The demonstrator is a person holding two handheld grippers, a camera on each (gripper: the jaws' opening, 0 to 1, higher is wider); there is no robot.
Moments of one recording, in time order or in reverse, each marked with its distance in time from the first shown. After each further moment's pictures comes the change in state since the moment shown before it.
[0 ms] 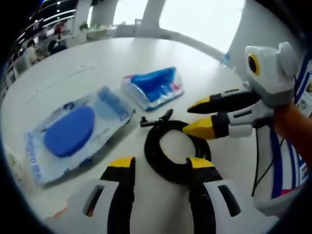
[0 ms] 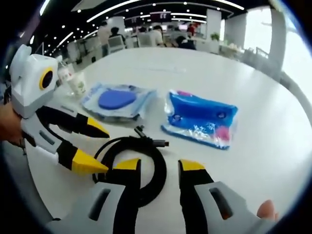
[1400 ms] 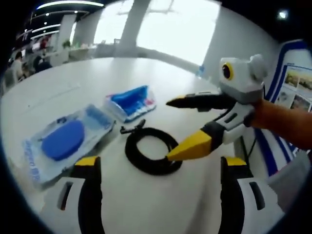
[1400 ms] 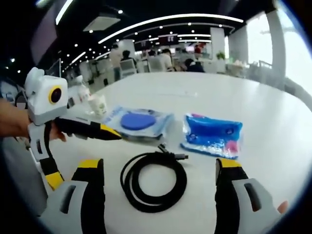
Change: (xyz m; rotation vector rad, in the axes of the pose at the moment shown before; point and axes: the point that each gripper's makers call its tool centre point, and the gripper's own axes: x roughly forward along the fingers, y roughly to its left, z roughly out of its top) left arm -0.045 -0.029 0.000 0.102 -0.167 -0.163; right arm -0.027 0.031 0.025 0.014 -0.222 0.091
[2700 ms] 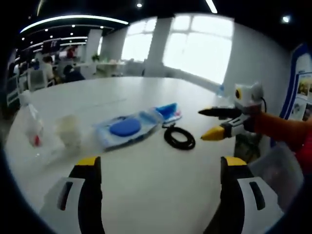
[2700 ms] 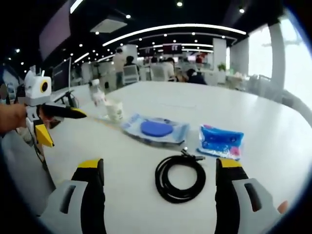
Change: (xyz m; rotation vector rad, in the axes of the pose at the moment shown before) left arm -0.182 0.031 -0.027 -0.062 -0.177 0.245; right arm -0.043 0.061 0.018 -0.069 -0.070 -0.030
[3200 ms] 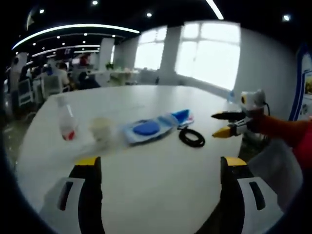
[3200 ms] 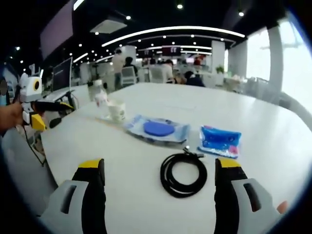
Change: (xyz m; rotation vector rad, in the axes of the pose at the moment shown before) left arm -0.068 0.028 -0.005 0.022 -0.064 0.125; right arm -0.012 0.013 0.000 -0.013 -0.011 -0.022
